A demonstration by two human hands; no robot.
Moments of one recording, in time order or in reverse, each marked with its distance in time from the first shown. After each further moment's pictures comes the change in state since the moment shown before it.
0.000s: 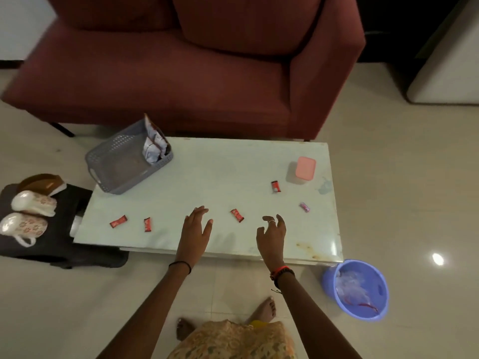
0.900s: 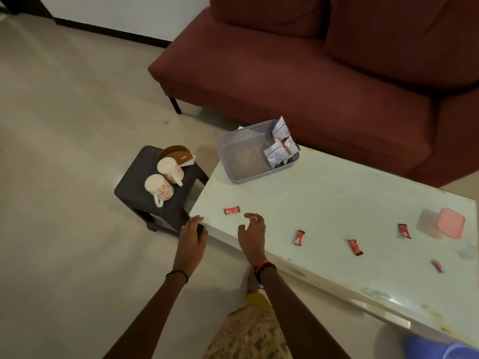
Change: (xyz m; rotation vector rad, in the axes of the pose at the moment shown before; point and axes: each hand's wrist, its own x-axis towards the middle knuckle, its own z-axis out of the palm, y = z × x) left_hand -0.059 -0.314 -0.244 -0.140 0.306 -0.332; right_hand -0.153 -0.206 0.357 -0.124 -0.401 -0.255
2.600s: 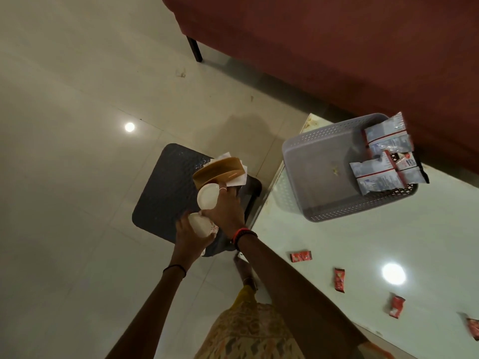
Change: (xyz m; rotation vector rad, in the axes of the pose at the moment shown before) left_hand 0.297 -0.189 -0.060 0.106 -0.140 -0.399; right_hand 0.276 -0.158 0.292 -0.293 -0.343 -0.051
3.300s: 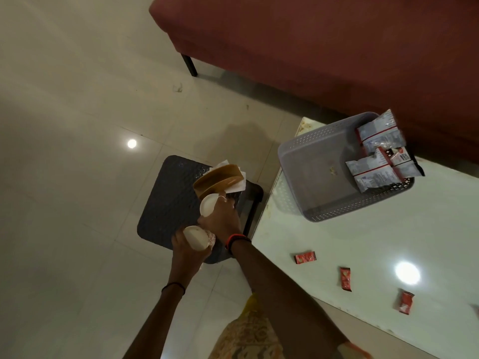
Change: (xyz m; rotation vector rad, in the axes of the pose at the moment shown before) left_hand -0.014 -0.006 -0.013 -0.037 0.045 -0.078; right_hand -0.005 -0.006 0.012 0.084 0.050 0.082
